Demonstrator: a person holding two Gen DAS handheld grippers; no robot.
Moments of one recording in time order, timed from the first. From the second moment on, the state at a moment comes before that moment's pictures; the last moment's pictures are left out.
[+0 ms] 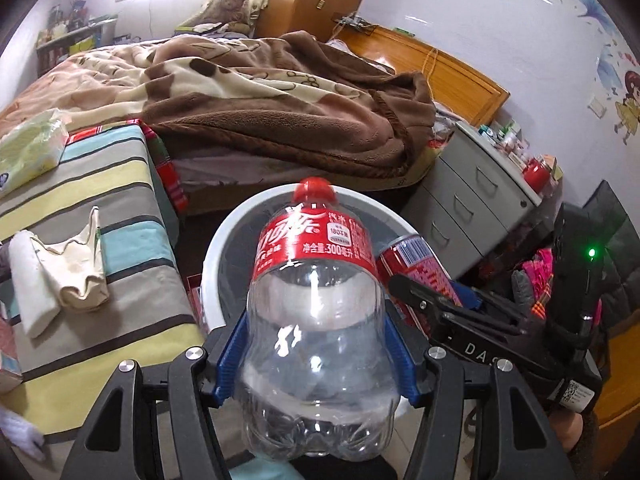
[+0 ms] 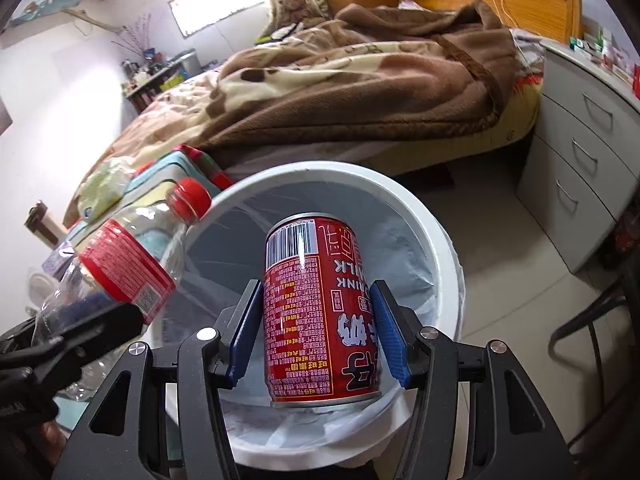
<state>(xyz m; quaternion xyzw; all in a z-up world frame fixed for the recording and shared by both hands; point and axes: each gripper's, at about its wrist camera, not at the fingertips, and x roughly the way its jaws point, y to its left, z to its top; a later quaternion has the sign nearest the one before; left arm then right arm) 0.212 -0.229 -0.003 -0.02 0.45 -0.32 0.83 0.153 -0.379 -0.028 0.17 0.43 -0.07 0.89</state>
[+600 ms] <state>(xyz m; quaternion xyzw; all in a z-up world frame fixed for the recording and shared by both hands) 0.207 -0.199 0.011 -0.03 0.43 -0.29 0.86 0.149 -0.367 -0.013 0.18 0.40 -0.06 0.90</state>
